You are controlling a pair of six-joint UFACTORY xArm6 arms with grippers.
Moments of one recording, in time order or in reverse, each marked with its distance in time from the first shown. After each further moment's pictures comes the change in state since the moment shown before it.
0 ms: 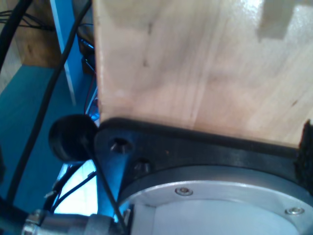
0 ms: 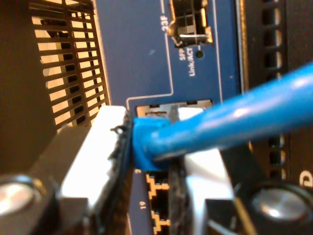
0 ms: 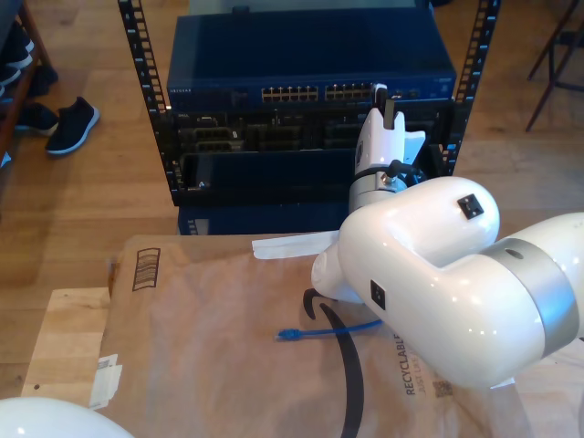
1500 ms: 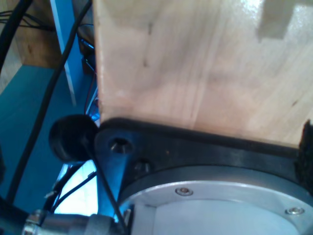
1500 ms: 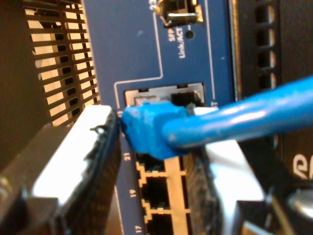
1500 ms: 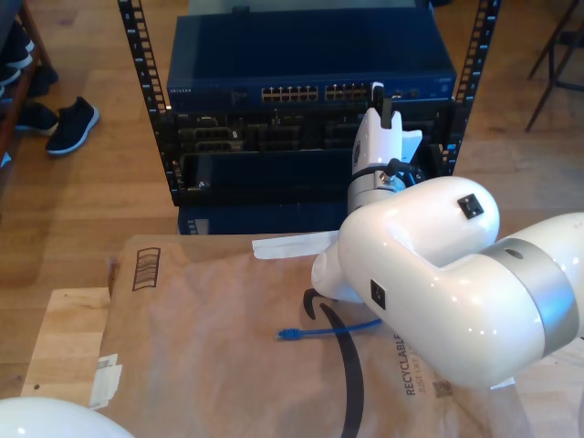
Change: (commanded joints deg) left arm 0.0 0.0 0.0 0.1 0.0 0.0; right arm -0.2 0.0 -0.1 -1.0 0.6 0.5
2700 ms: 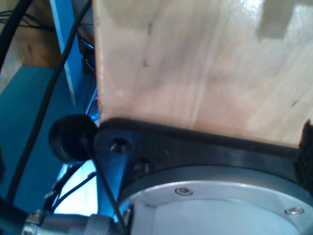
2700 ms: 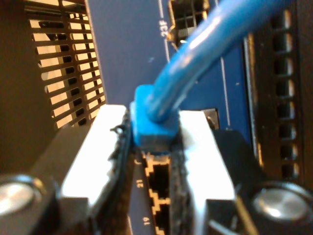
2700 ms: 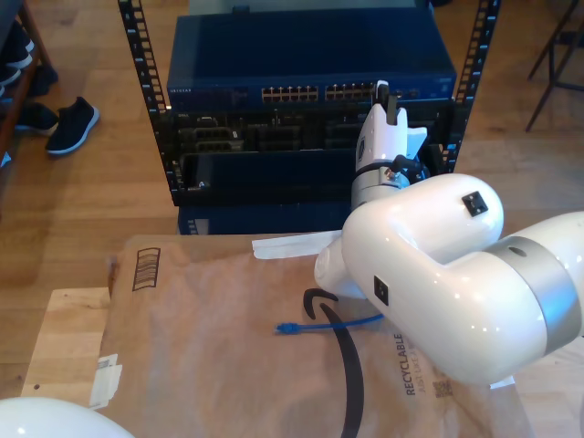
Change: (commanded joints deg) left arm 0.0 0.0 0.0 -0.1 0.0 0.0; right arm -0.7 -0.1 0.4 -0.2 0.0 1.6
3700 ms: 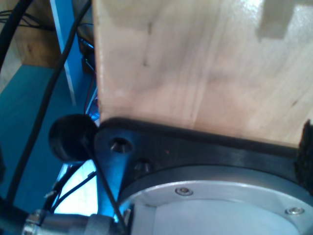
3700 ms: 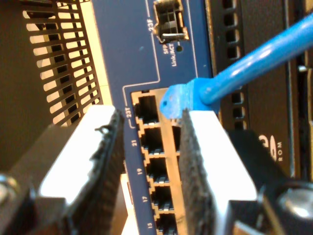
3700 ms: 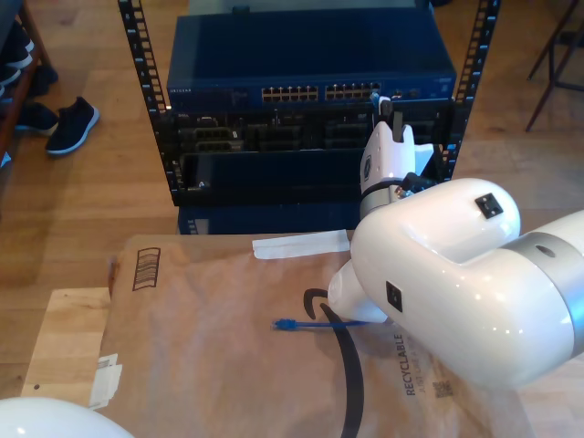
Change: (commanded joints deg) left arm 0.0 0.0 0.0 0.0 0.0 0.0; right arm 0.3 -4.9 9.2 -2.5 -1.9 3.3
